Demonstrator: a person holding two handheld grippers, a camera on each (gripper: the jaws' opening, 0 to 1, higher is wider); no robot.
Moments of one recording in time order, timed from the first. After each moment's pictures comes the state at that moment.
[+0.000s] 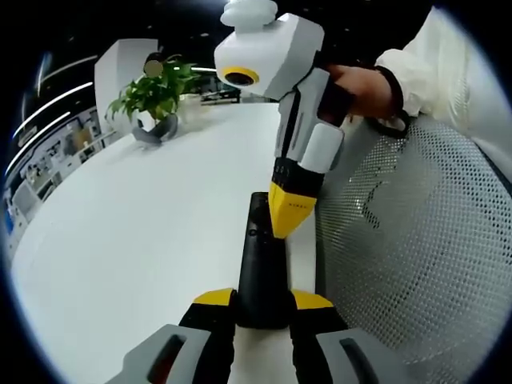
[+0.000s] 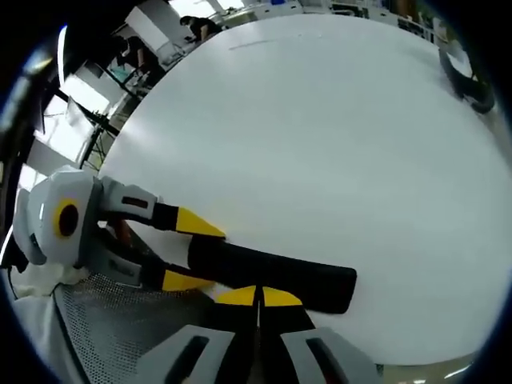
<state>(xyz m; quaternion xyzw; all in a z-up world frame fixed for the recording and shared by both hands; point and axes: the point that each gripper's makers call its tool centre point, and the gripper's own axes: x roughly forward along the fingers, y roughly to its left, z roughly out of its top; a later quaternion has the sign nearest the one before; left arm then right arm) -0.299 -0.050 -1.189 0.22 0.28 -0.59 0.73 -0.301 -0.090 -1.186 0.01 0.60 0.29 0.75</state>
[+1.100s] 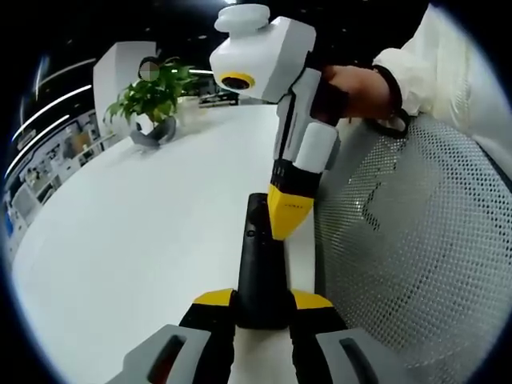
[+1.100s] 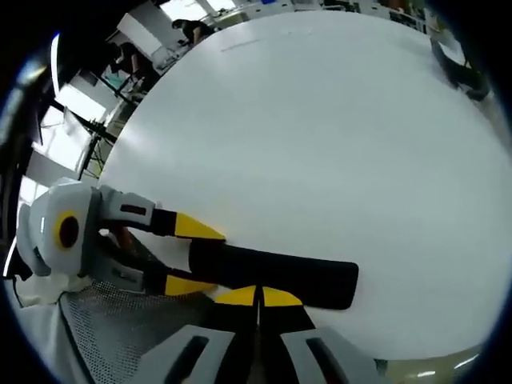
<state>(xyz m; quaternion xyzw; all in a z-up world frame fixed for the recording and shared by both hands) -0.299 -0.054 -1.189 0.22 0.27 -0.59 0.73 -0.299 -0.093 -1.186 0.06 0.61 0.28 0.74</state>
